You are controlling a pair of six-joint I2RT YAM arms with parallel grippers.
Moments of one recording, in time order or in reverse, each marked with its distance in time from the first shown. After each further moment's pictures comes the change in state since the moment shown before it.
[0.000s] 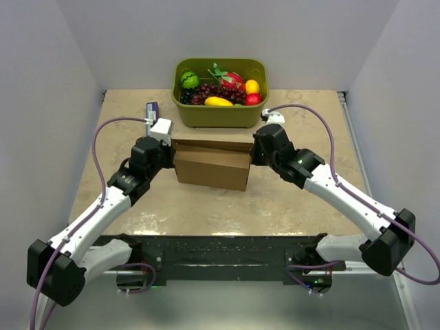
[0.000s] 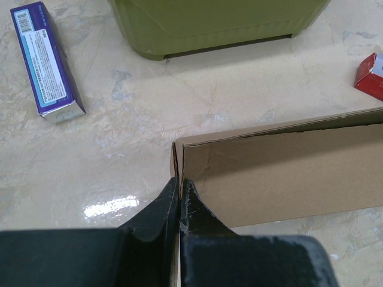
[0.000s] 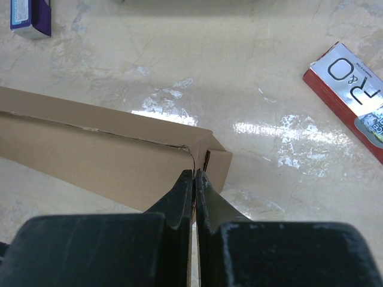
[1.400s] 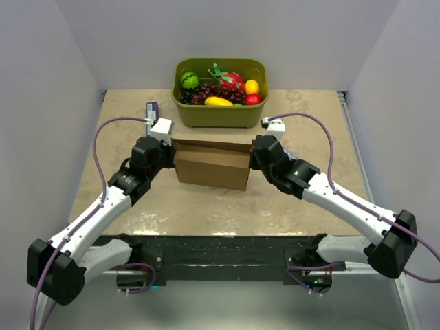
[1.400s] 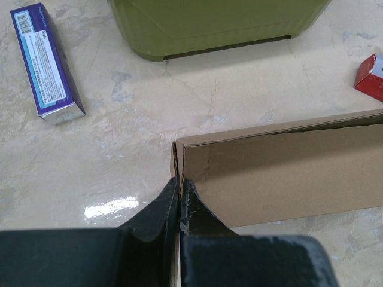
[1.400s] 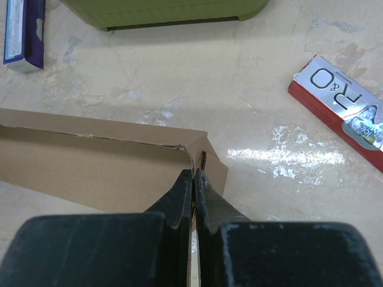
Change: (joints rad) left arm -0.005 0.004 0.000 0.007 -0.007 0.000; right arm 0.084 -0.031 -0.117 0.111 0.199 0.045
